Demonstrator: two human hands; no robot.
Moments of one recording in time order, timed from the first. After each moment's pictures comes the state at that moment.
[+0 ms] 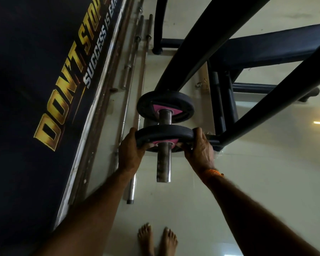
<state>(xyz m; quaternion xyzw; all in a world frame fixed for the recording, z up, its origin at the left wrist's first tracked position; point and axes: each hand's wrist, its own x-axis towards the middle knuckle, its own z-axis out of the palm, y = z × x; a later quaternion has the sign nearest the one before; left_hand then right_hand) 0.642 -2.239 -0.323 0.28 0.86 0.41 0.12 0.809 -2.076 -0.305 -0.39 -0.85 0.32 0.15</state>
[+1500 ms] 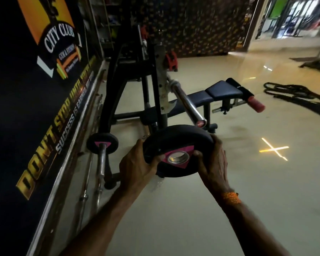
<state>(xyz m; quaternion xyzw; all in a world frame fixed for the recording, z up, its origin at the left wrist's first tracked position) 1.152 -2.289 0.073 0.48 0.78 0.40 -0.10 1.340 -2.164 0.042 -0.36 -0.78 0.20 0.48</state>
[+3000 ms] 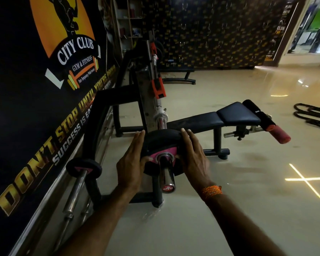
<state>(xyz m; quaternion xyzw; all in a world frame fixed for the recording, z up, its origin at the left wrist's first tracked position) 1.124 -2.006 0.063 0.47 0.77 0.40 -0.16 1.283 -1.857 0.057 -0.24 -0.88 0.16 0.37</state>
